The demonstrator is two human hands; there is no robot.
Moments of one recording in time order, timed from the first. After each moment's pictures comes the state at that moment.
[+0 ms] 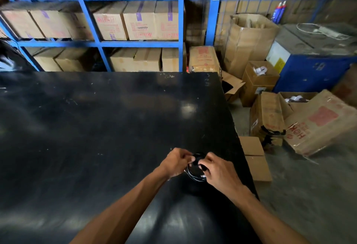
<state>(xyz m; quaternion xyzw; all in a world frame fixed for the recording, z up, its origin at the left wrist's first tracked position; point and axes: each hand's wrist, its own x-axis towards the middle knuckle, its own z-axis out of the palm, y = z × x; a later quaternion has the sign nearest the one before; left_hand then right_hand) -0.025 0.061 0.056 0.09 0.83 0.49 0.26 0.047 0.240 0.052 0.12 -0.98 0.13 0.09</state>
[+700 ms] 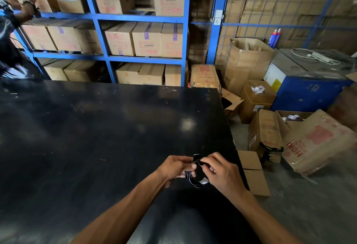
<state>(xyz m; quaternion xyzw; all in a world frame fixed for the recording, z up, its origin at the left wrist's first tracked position) -0.007 0.050 0.077 0.00 0.66 0.67 0.34 0.059 0.242 0.085 0.15 -0.93 0.22 0.24</state>
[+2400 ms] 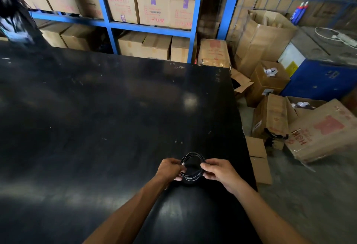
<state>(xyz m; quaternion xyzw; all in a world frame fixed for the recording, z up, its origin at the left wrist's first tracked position) -0.008 0.030 -0.012 -0.20 0.72 0.60 0.29 0.018 0.234 0.010 -0.25 -0.67 0.67 -0.20</state>
